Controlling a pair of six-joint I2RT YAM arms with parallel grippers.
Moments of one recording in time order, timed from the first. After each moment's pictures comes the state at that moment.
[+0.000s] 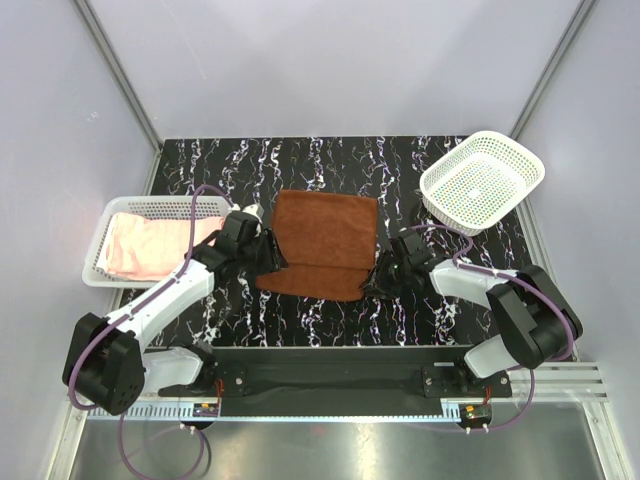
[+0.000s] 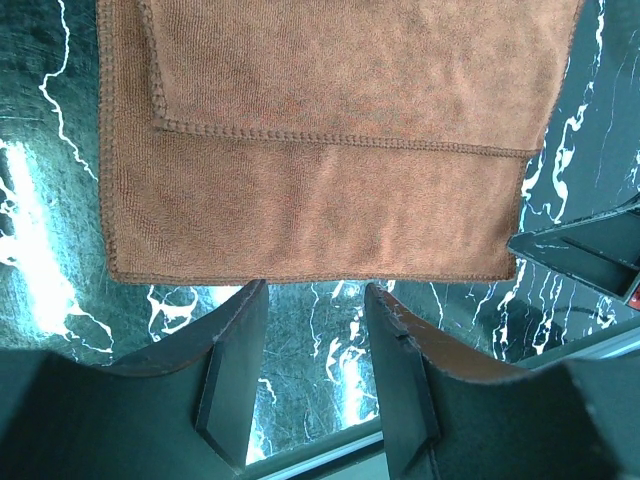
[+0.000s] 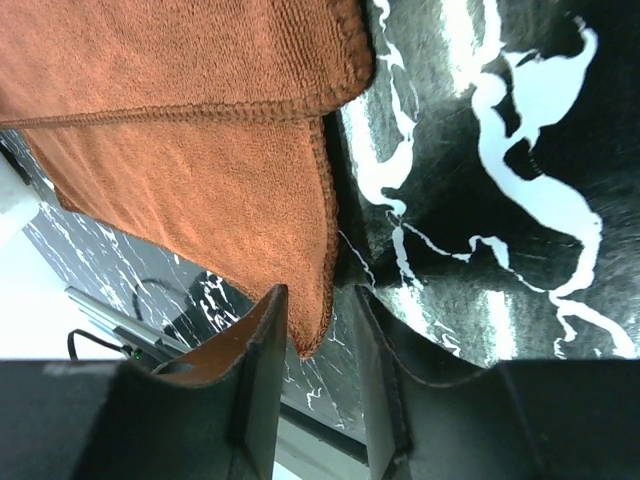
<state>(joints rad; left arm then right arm) -0.47 1.20 0.76 -0.43 0.10 -0.64 0.52 1.48 0.62 -0.10 -0.28 1.01</state>
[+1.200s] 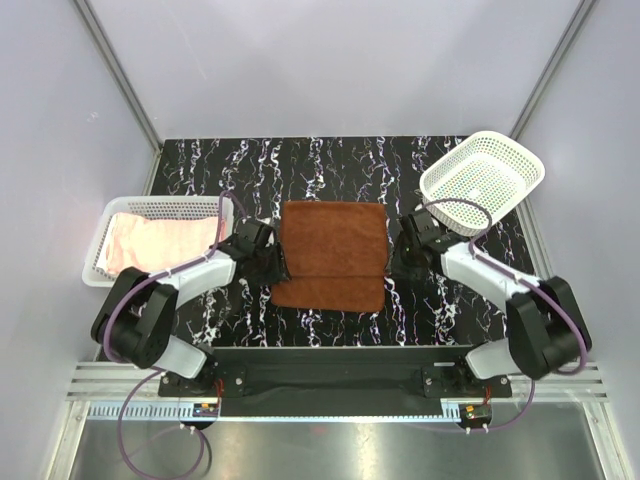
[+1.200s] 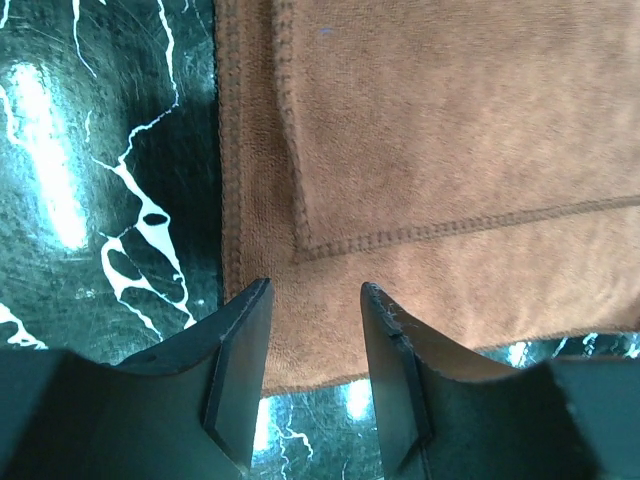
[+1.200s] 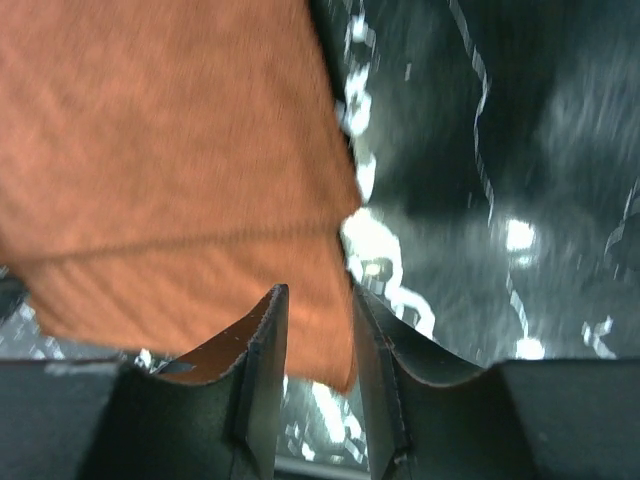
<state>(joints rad) -0.47 1.45 0.71 -0.29 0.12 -0.64 0.44 1.38 0.79 -0.45 -0.01 0.80</state>
